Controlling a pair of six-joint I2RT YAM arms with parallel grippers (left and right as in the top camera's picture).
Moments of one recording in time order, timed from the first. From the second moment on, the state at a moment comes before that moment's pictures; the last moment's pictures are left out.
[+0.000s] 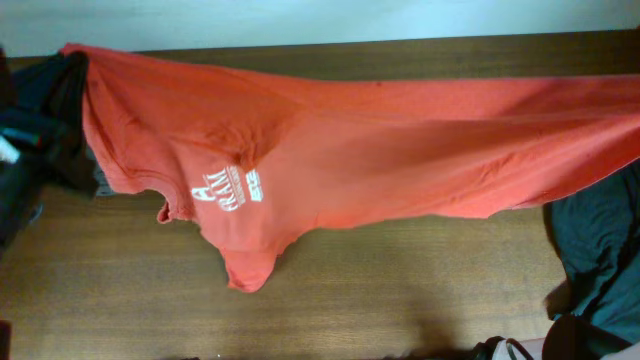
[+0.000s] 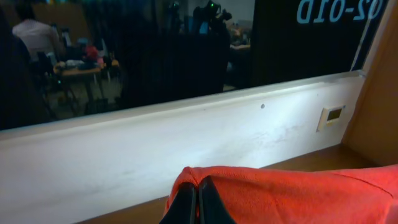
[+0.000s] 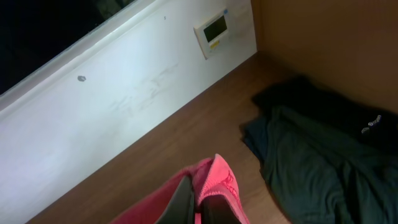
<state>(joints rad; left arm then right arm) 0.15 1.27 2.29 -1.05 0.49 0.03 -0.52 1.58 2.68 -1.61 -0.13 0.30</state>
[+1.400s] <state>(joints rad) -0.01 2.19 2.29 -0.72 0.50 0.05 -0.26 2.35 2.68 -1.29 -0.29 0.23</state>
